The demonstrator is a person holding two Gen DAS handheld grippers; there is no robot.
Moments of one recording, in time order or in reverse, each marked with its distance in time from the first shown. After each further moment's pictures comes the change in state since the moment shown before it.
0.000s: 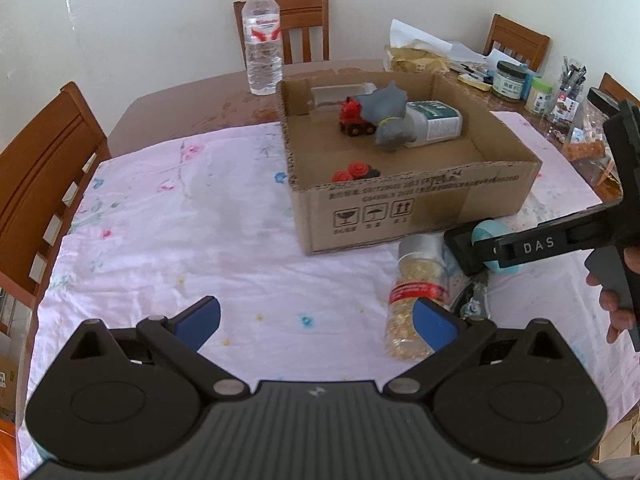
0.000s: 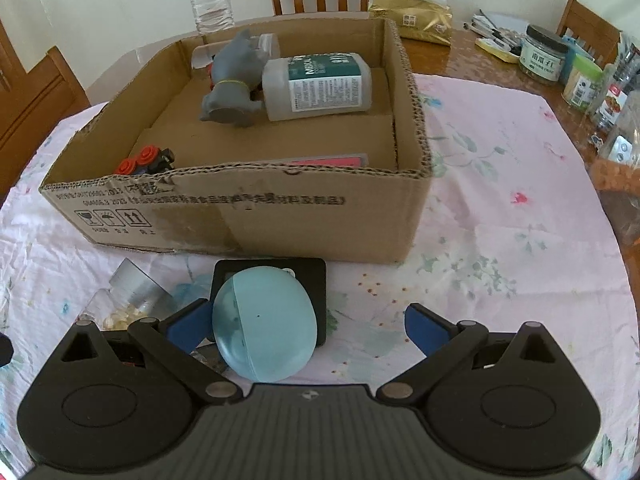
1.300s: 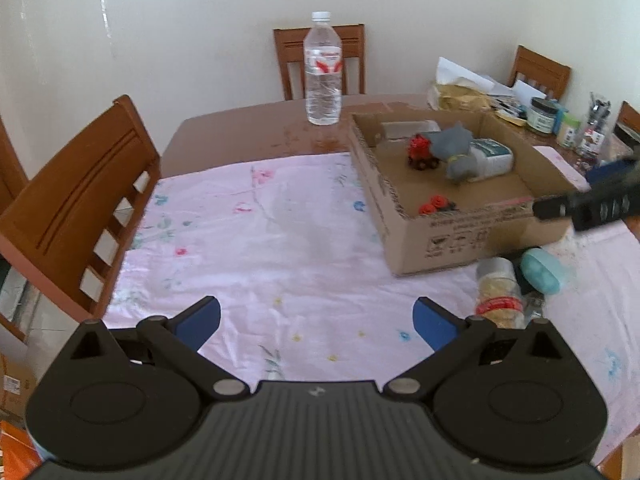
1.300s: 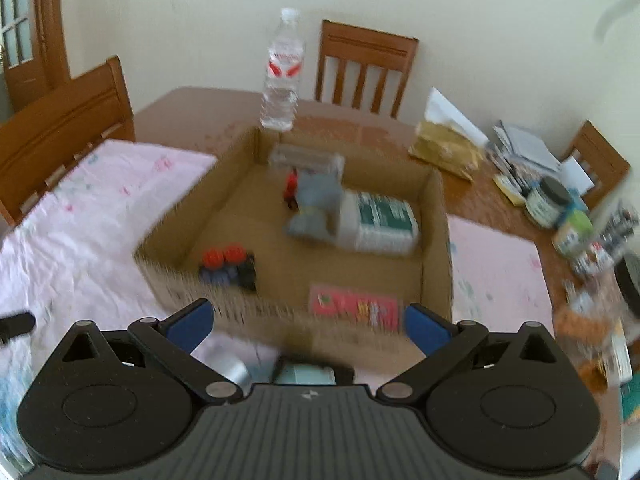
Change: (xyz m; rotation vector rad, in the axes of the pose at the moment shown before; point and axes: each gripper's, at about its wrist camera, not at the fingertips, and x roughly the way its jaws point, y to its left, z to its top) left arm -0.026 0.072 -0.009 -0.025 -0.097 0.046; right arm -0.072 0.072 0.029 -0.215 -0.165 -0.110
